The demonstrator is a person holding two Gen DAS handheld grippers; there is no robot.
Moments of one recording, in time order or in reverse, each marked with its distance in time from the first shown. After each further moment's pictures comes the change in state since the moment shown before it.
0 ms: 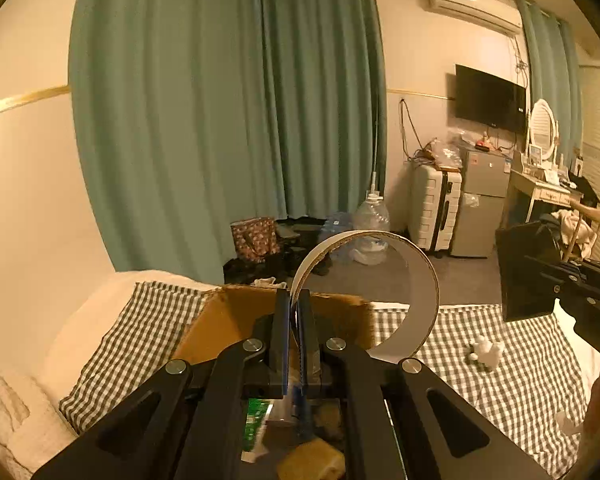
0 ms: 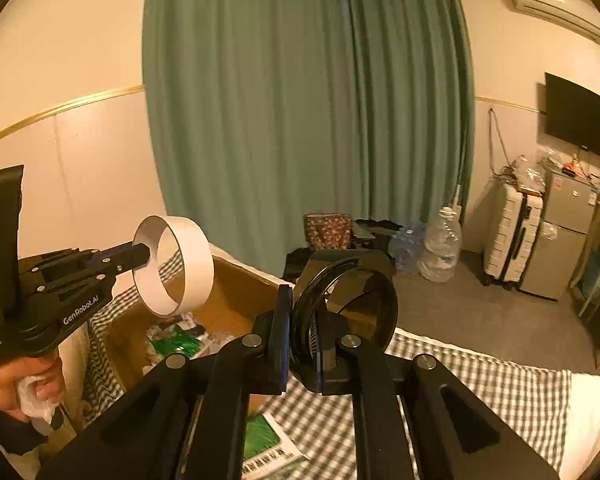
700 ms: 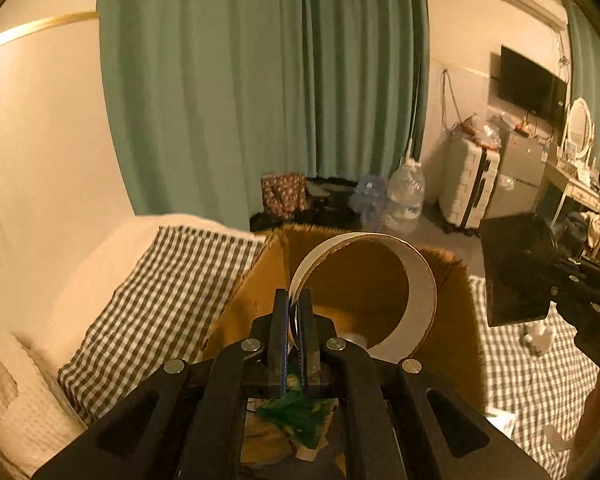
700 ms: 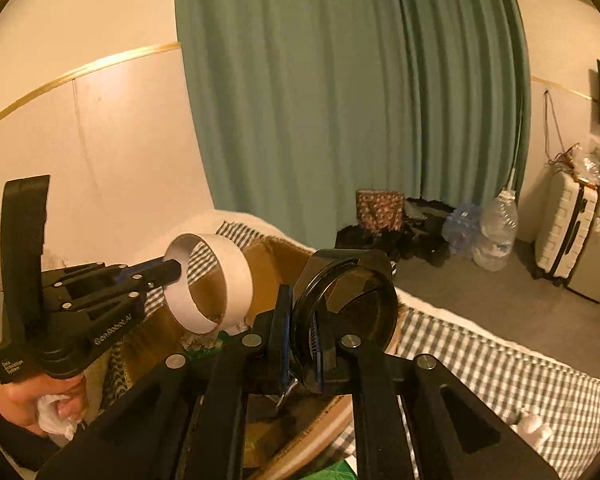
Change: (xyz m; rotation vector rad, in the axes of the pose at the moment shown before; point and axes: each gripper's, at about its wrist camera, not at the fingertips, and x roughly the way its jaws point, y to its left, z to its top) left arm 0.071 0.063 -0.044 -0.076 0.168 0.077; right arm 0.102 0.064 -0.021 -0.028 0.102 0.157
